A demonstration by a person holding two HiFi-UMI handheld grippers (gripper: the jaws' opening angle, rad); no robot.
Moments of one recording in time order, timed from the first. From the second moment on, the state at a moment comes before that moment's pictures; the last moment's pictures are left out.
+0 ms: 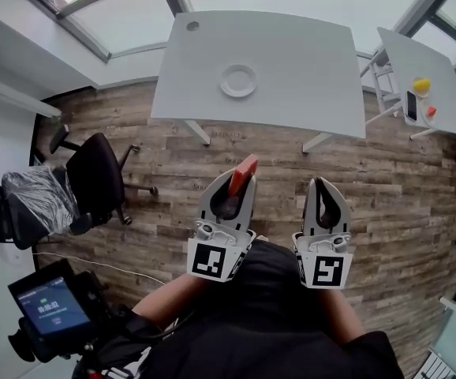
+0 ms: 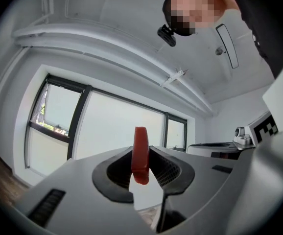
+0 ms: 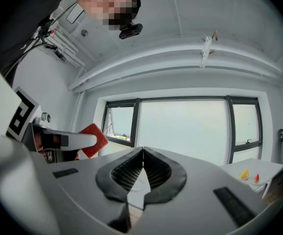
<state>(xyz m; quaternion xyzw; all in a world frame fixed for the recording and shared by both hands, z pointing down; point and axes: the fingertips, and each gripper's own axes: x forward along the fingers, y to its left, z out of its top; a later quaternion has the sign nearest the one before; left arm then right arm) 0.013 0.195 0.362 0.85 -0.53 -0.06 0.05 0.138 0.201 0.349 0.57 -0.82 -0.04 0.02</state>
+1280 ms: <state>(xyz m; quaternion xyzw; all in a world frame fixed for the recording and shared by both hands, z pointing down) -0.066 -0.055 0.391 0.84 -0.53 0.00 0.09 0.025 -0.055 0.338 0.53 -0.85 -0.03 0.03</state>
